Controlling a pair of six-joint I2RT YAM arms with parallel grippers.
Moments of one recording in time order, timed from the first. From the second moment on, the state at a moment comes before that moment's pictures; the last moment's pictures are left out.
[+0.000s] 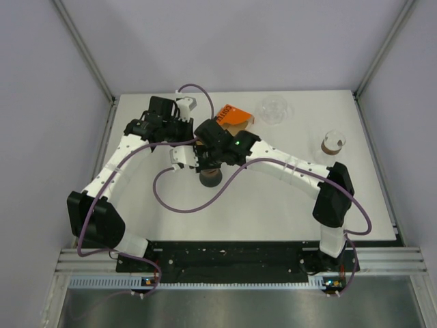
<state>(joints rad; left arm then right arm) -0.31 1.49 1.40 -0.72 0.33 -0.03 1.00 1.87 1.77 -0.73 -0.11 -0.86</state>
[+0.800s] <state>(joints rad) -0.32 1.49 1.40 -0.71 0.36 -0.02 1.00 1.90 1.79 -0.76 -0.10 -0.80</state>
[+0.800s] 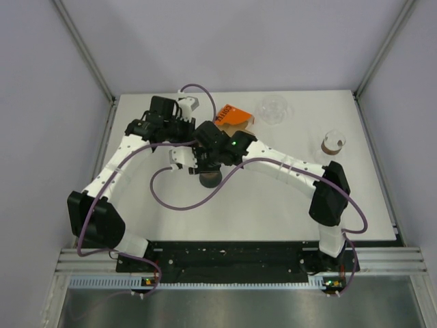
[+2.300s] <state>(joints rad) -0.33 1.49 1.40 -0.71 0.38 -0.01 0.99 1.58 1.57 -0.67 -0.12 -0.74</state>
